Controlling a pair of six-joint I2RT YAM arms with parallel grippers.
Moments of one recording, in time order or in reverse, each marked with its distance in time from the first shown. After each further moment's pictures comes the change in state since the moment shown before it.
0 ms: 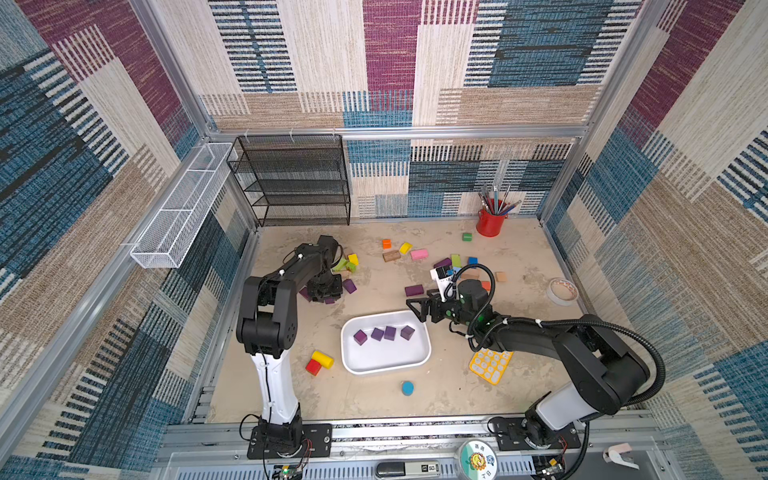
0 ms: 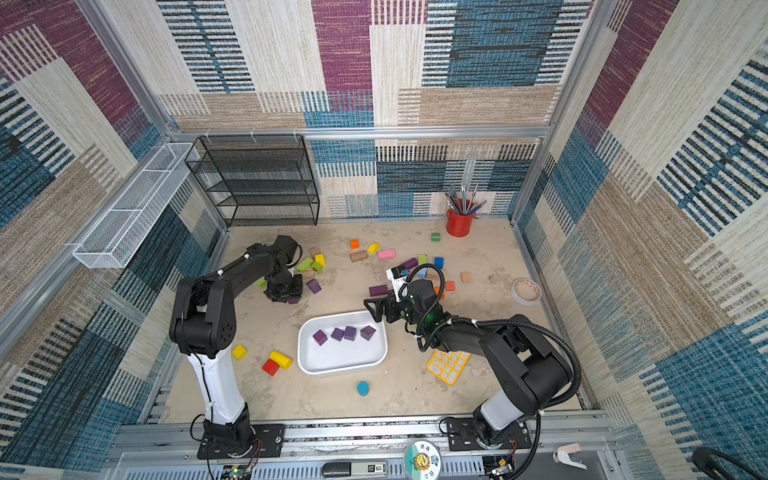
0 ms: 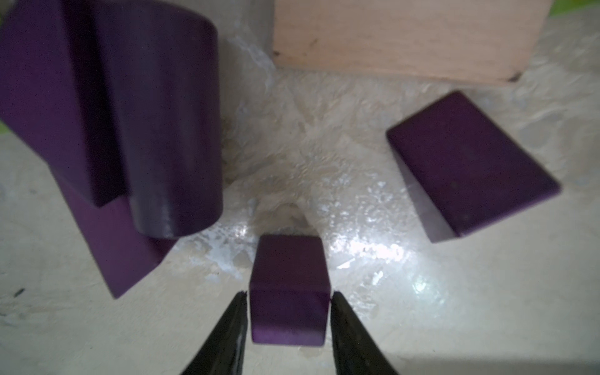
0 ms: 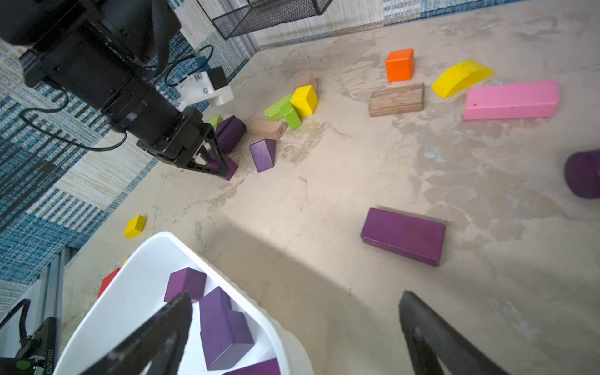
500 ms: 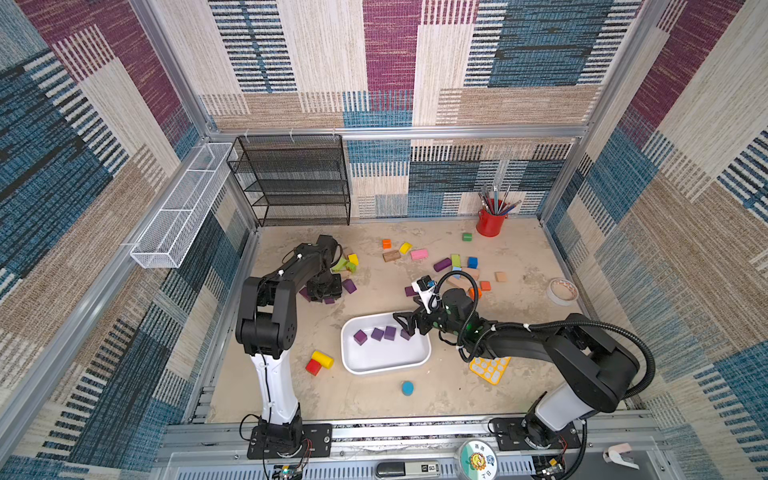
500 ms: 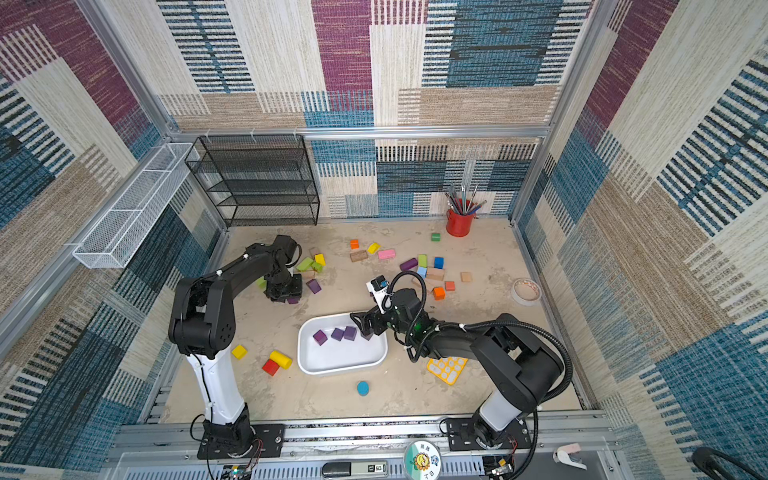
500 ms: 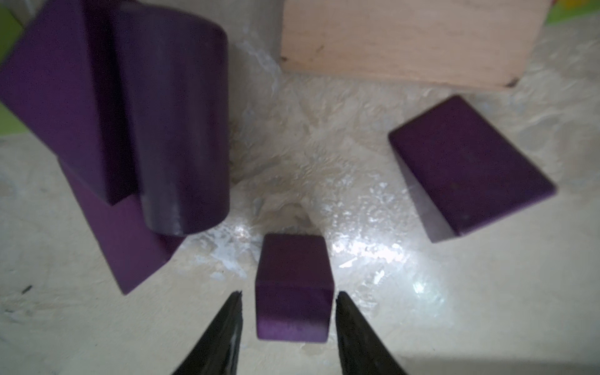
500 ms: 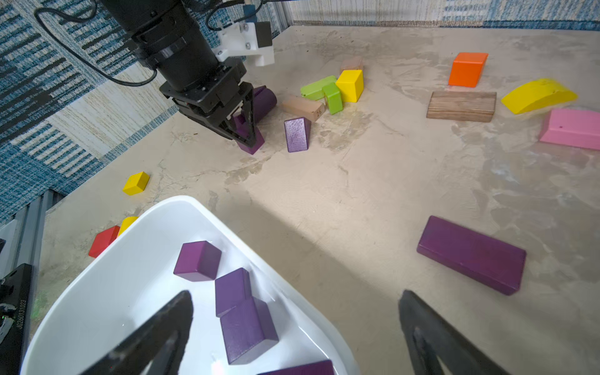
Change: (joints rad) left arm 0.000 -0.005 0.000 0.000 -0.004 -0.003; right arm 0.168 0.034 0.019 0.016 0.098 -0.161
